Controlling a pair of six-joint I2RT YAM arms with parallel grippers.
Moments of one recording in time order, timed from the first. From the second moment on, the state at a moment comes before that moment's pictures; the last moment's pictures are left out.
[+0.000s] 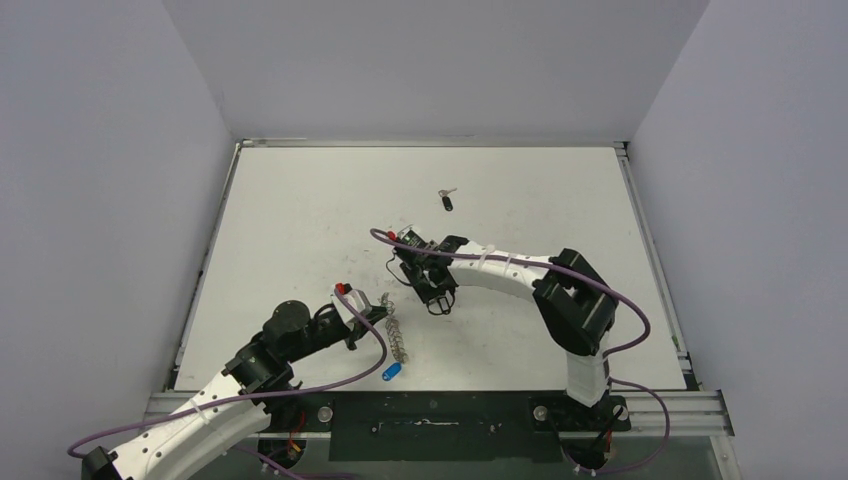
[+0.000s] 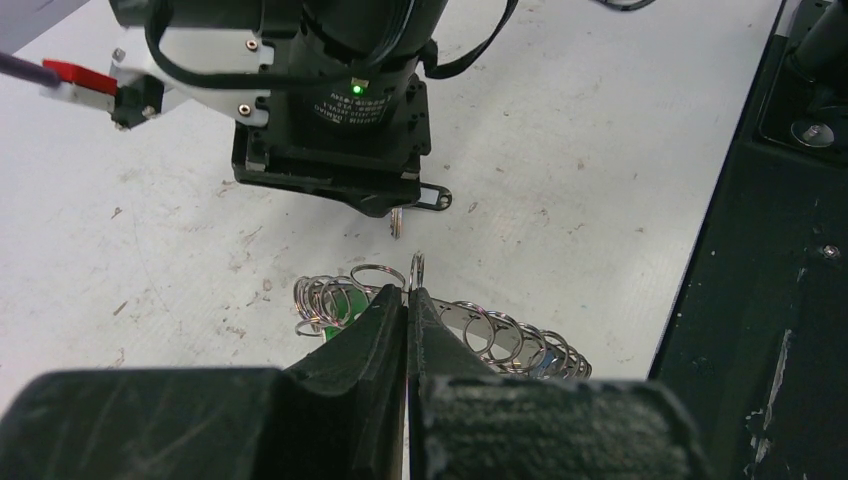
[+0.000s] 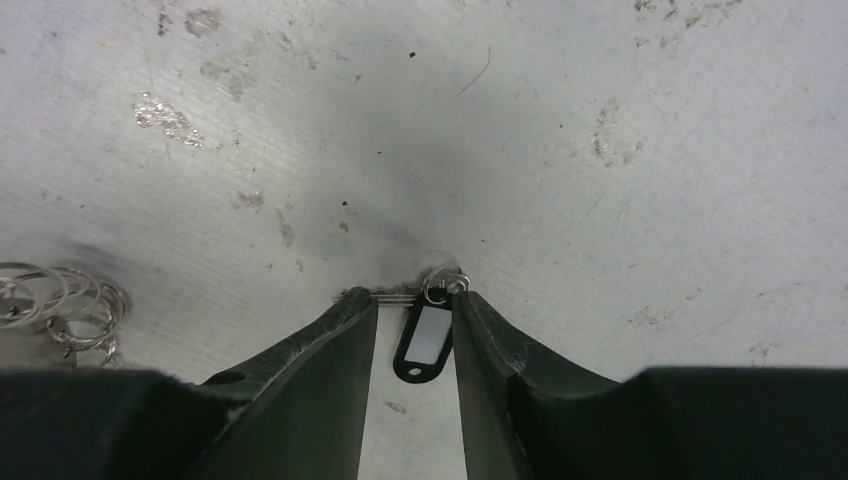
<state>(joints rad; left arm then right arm) -0.78 0.45 0.28 -0.03 0.24 0.08 0.92 1.89 1.33 -0.63 0.23 0.25</state>
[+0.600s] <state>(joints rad) -0.78 0.44 0.28 -0.03 0.24 0.08 0.91 1.98 1.36 -0.67 0.26 0.31</state>
